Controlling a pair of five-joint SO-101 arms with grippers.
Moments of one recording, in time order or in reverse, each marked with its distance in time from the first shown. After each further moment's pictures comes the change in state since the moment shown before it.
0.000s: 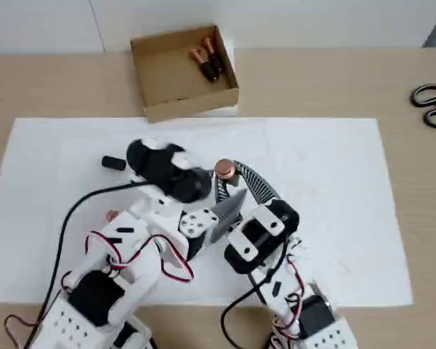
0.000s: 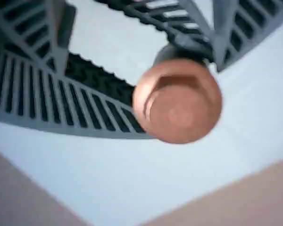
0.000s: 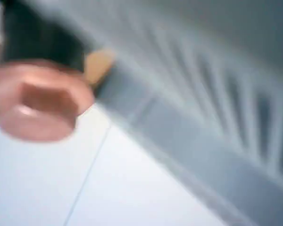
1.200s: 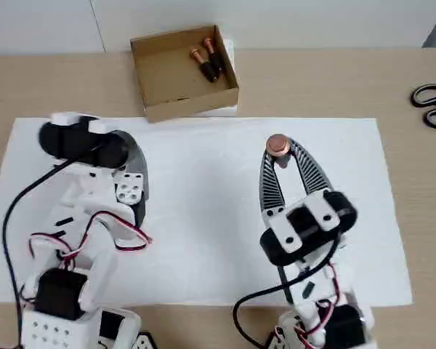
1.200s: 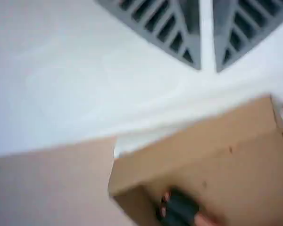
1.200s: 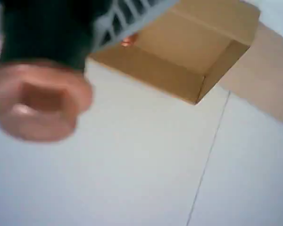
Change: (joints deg) left arm -24.4 -0.2 -6.3 6.6 -2.7; right arm 13.0 6.0 -26.5 18.5 -1.0
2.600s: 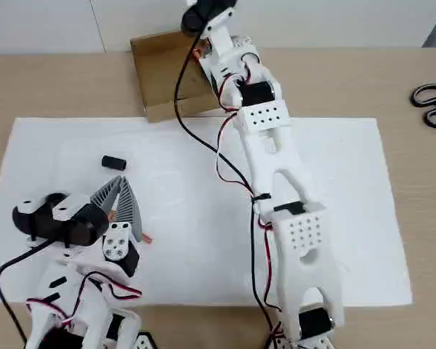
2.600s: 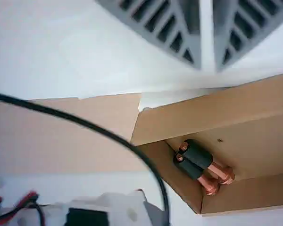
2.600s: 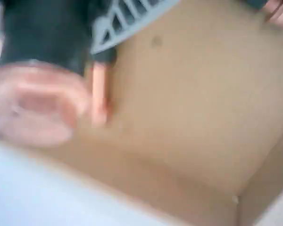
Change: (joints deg) left arm -0.2 -35.1 17.5 4.0 5.8; right arm -0.9 148.3 -128.9 9.8 5.9
